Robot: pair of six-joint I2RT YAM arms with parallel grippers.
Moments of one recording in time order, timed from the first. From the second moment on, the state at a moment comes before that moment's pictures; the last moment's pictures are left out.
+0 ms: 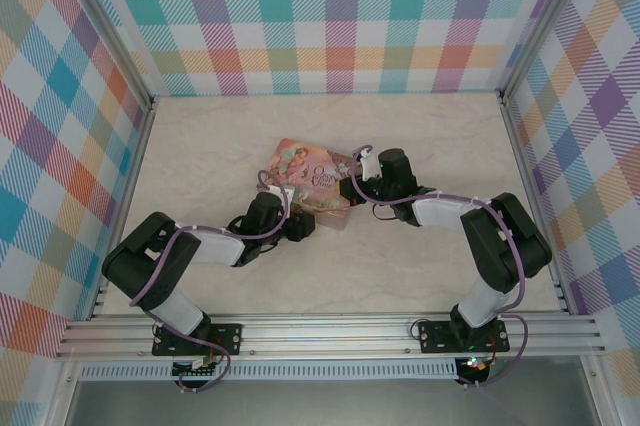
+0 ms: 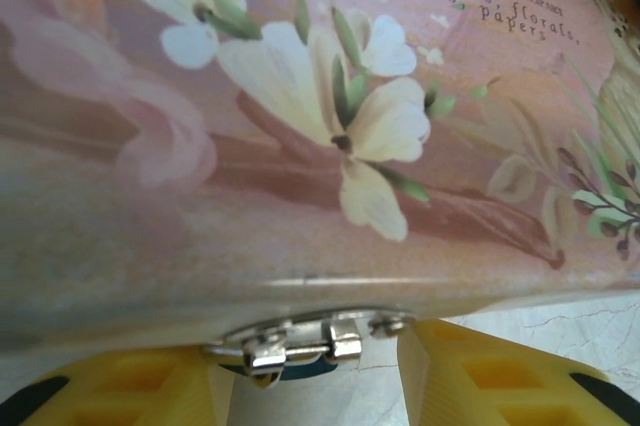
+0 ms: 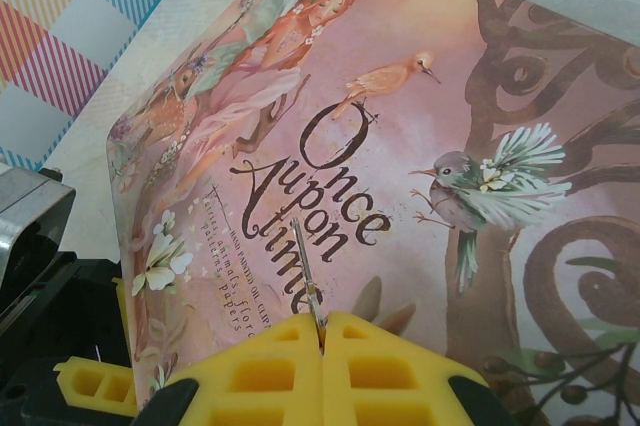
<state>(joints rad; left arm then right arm) -0.61 1.59 0.49 0.50 0.17 -0.48 0.51 1.67 0.80 0.32 -0.48 0.34</state>
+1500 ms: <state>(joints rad) -0.61 1.63 0.59 0.40 0.13 -0.63 0.51 1.56 0.68 0.34 -0.43 0.28</state>
